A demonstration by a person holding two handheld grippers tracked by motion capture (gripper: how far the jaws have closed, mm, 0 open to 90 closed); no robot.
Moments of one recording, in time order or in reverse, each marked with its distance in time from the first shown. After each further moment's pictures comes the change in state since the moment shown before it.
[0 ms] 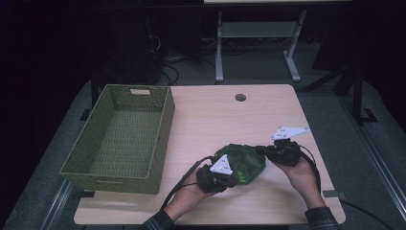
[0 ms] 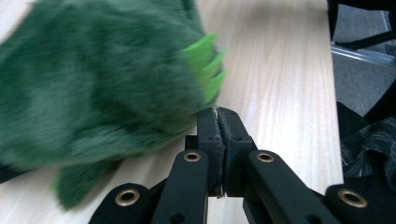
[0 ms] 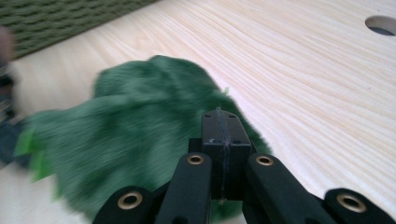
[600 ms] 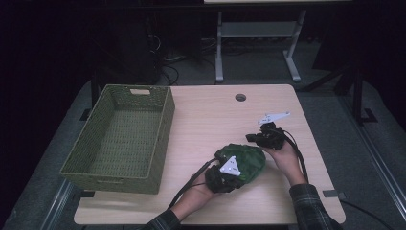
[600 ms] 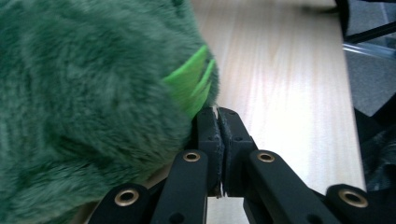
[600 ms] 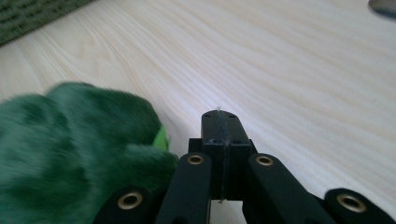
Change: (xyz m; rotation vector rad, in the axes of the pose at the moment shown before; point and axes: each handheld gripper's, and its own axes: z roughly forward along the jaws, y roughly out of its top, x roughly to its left) left arm 0.007 0.003 0.022 0.011 0.003 -0.005; right arm -0.040 0.018 0.060 0.077 0.005 0.077
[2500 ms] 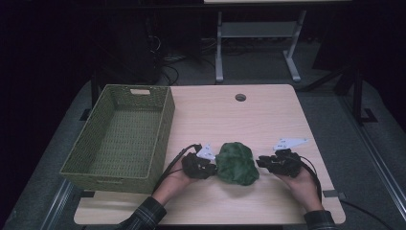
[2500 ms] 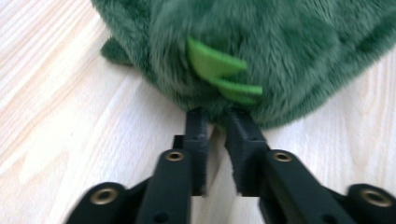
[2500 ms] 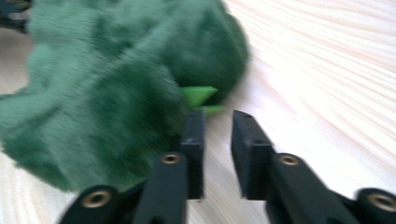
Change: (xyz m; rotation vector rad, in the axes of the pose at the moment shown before) left arm 0.053 -0.035 -0.043 0.085 0.098 -0.052; right arm 0.034 -0.068 -0.048 -0.011 -0.002 0.012
